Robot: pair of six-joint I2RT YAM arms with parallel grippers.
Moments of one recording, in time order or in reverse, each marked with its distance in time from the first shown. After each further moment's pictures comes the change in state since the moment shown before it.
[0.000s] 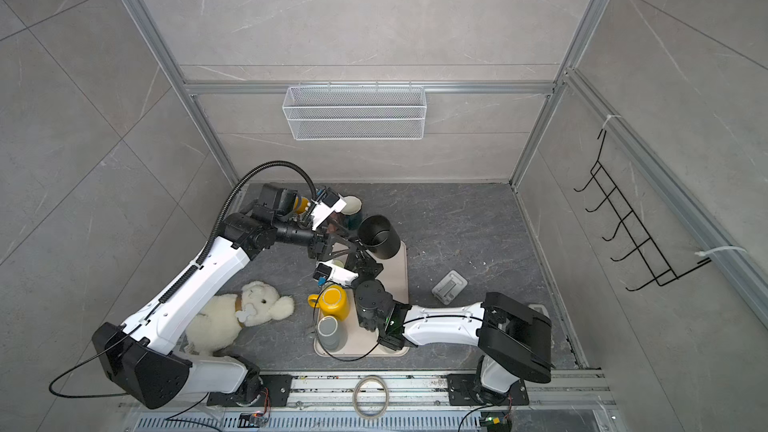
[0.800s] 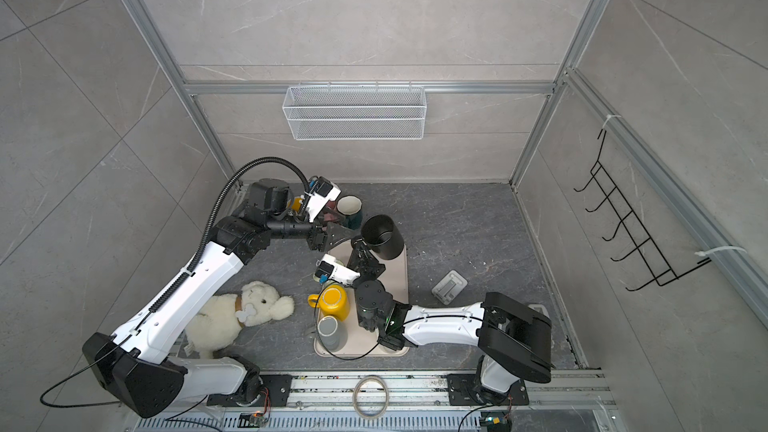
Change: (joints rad) left arm 0.000 -0.045 -0.007 0.125 -0.135 -0.080; right arm 0.000 0.000 -0.002 0.016 0.055 -0.022
